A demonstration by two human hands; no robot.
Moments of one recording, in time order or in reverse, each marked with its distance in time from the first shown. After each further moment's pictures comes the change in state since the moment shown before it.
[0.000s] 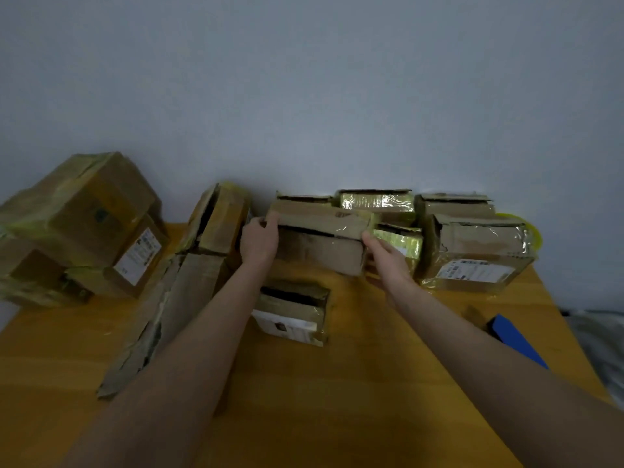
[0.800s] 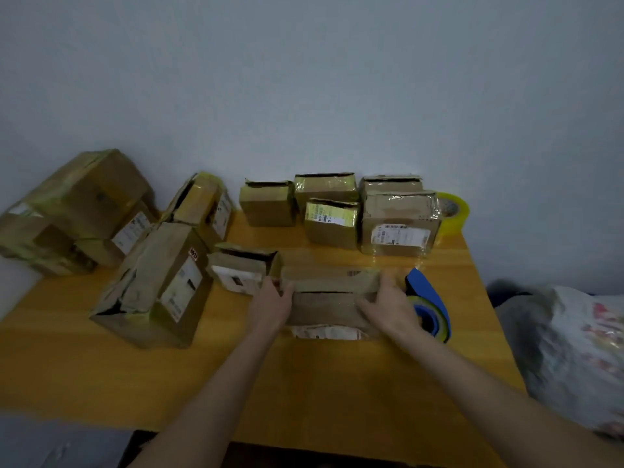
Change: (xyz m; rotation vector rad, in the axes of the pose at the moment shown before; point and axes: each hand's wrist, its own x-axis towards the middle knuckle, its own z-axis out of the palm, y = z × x) left_hand -0.220 -0.051 0.084 0.410 -0.058 0.045; right_hand -0.114 0.071 -0.157 -0.898 -0.025 -0.117
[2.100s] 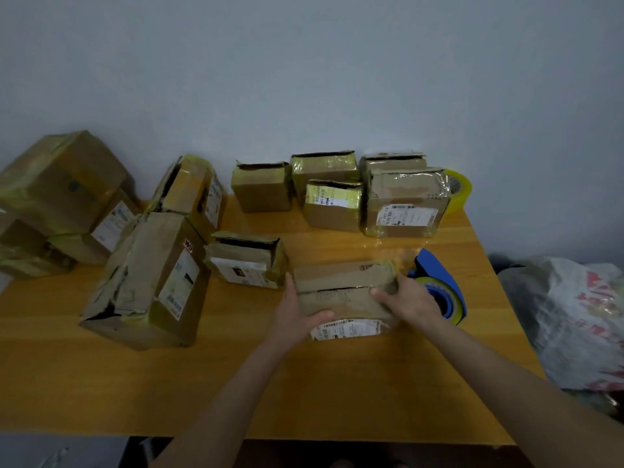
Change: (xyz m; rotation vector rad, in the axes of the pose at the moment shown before) left_hand -0.003 -0.044 0.029 -0.259 -0.360 0.217; right_hand 0.013 0.017 0.018 -0.128 -0.029 0.145
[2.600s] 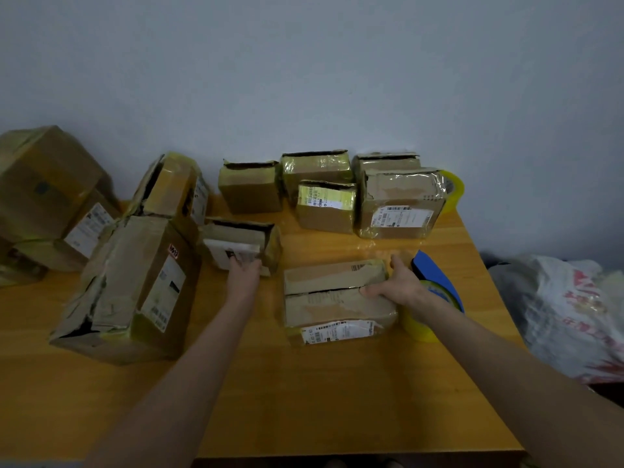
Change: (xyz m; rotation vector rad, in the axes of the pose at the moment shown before) left_hand 0.067 0.003 -0.063 -0.401 0.343 -0.311; right_hand 0.036 -0.011 -0.007 0.488 -0.069 0.069
